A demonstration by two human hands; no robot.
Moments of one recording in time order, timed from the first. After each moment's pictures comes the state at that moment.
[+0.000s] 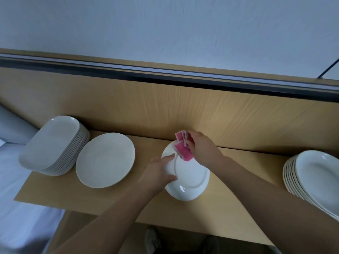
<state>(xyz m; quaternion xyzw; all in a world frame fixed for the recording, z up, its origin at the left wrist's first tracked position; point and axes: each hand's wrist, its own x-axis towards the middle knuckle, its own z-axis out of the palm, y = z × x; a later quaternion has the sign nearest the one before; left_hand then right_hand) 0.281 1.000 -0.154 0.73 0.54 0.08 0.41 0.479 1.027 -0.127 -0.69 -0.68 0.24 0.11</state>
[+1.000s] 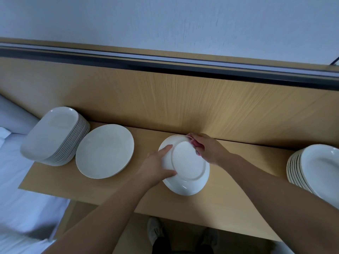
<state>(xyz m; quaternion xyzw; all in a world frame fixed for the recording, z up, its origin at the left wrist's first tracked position) 0.284 1.000 -0.156 0.69 0.58 0.04 0.43 0.524 1.018 -0.188 -0.63 -0.63 0.42 0.17</state>
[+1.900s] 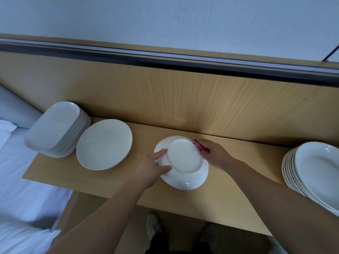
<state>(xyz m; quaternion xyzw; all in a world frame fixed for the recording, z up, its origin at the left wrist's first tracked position) 0.287 0.972 -0.160 0.58 0.62 0.12 0.51 0.546 0.986 -0.206 -0.64 -0.59 0.45 0.20</state>
